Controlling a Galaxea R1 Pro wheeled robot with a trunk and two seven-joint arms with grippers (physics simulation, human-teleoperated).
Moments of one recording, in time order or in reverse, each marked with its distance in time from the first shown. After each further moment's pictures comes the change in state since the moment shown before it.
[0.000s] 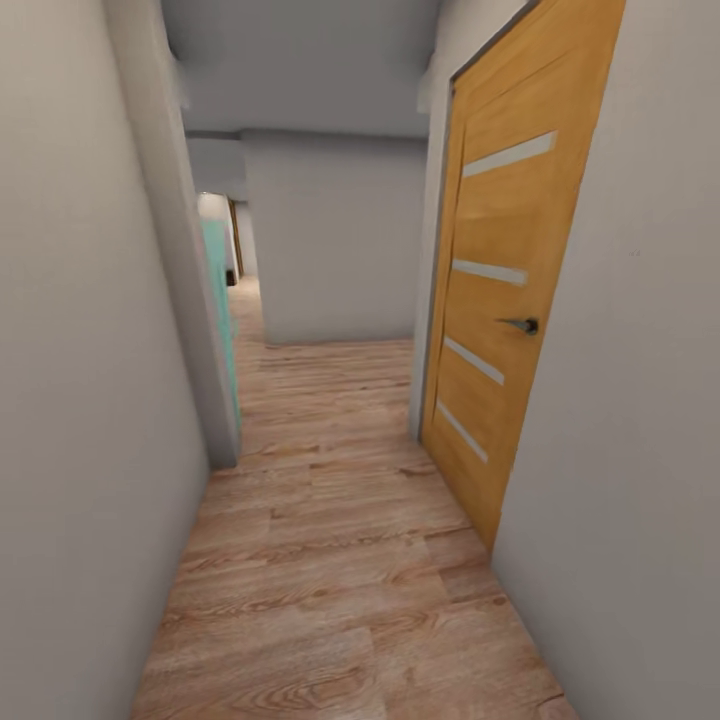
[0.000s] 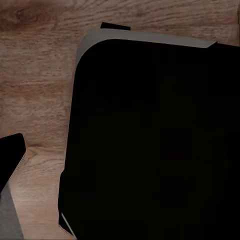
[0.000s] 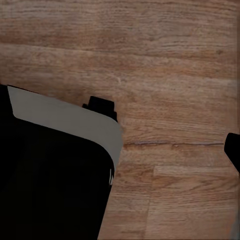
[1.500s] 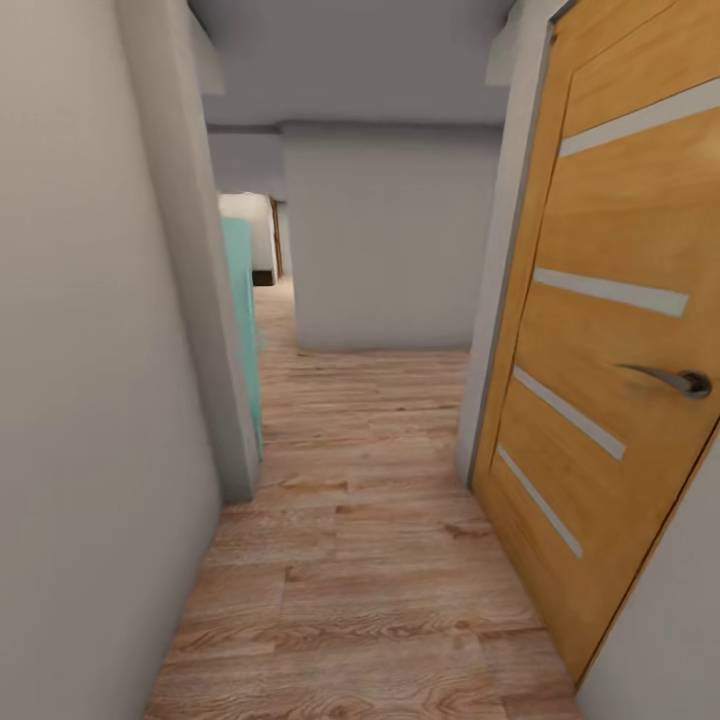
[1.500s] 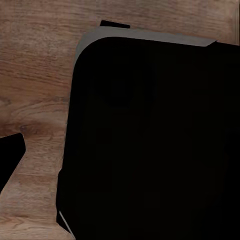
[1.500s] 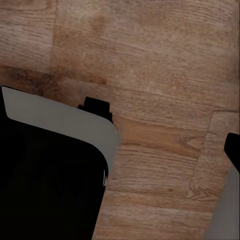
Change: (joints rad) left arm 0.000 -0.005 0.001 0.001 0.005 0.002 0.007; right arm 0.000 -0.008 0.001 -0.001 0.003 -0.007 -0.003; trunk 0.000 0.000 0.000
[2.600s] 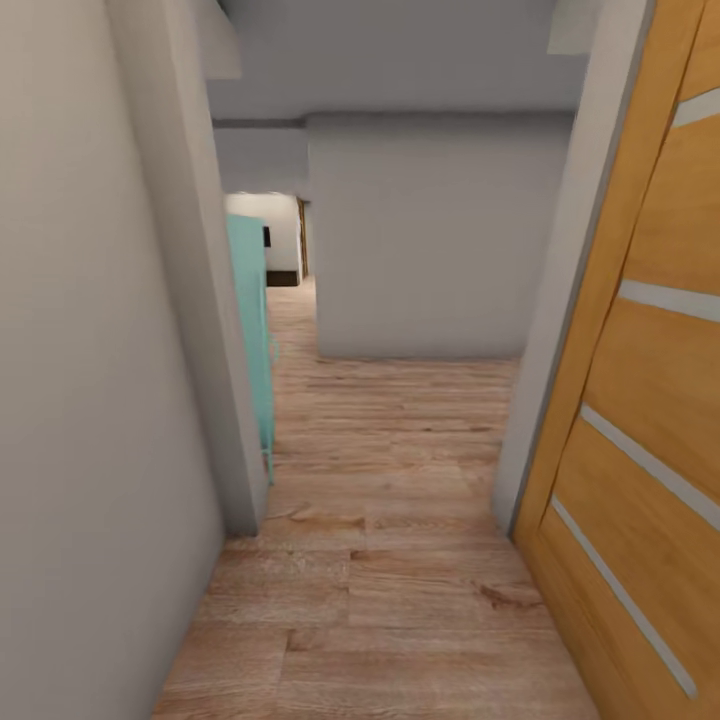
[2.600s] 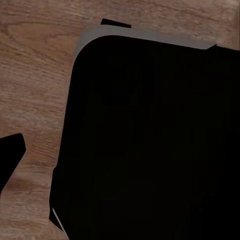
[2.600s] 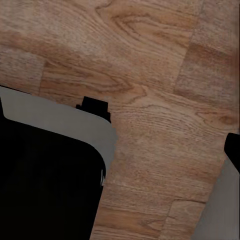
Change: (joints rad) left arm 0.000 -0.001 -0.002 0.002 0.047 0.000 -0.003; right arm 0.000 -0.004 0.000 0.000 -0.001 -0.001 0.001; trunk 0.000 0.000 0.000
